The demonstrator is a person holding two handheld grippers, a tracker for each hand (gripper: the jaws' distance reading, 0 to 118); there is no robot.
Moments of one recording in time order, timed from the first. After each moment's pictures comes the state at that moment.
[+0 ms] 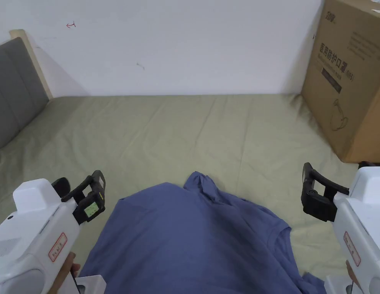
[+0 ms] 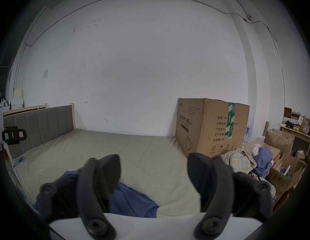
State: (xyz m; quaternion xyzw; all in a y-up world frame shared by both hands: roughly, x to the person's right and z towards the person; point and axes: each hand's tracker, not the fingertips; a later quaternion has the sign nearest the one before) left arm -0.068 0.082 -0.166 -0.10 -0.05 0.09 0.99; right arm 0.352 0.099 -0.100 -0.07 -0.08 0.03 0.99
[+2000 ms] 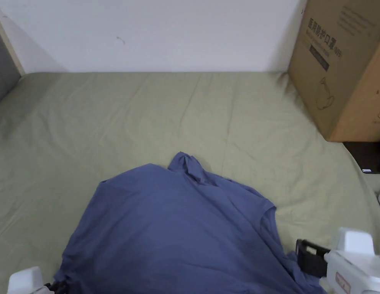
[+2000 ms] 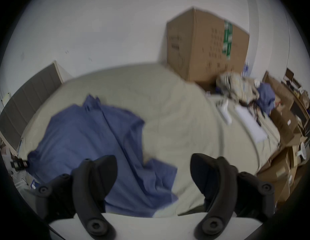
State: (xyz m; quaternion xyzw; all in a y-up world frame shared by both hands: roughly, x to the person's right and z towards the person) left arm -0.132 -0.091 -0.154 -0.45 -0.02 0.08 0.89; right arm 0.421 -0.062 -0.091 -0.39 -0.10 -0.06 0.91
